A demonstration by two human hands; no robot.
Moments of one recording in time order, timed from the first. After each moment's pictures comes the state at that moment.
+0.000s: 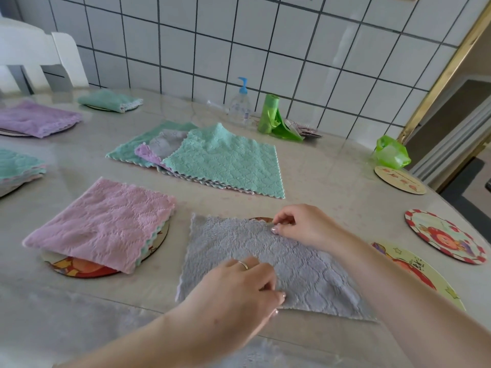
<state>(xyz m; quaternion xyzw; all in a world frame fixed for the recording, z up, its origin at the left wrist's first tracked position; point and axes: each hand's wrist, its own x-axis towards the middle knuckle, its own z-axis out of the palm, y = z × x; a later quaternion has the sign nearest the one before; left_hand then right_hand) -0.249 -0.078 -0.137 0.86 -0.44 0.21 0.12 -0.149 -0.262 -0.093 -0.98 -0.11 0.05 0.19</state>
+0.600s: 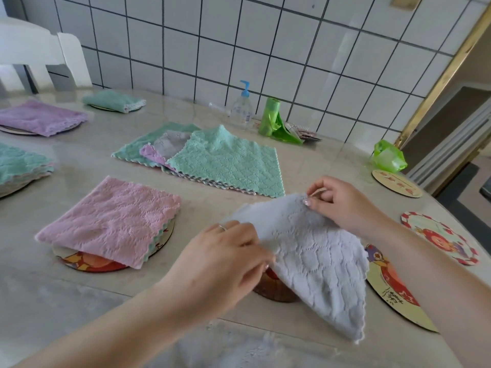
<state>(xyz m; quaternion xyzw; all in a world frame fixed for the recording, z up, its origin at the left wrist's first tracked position) -0.243 -0.052 -0.104 0.86 -0.37 0.25 0.24 -0.174 -0.286 -0.041 -0.93 -0.10 -0.02 0.35</state>
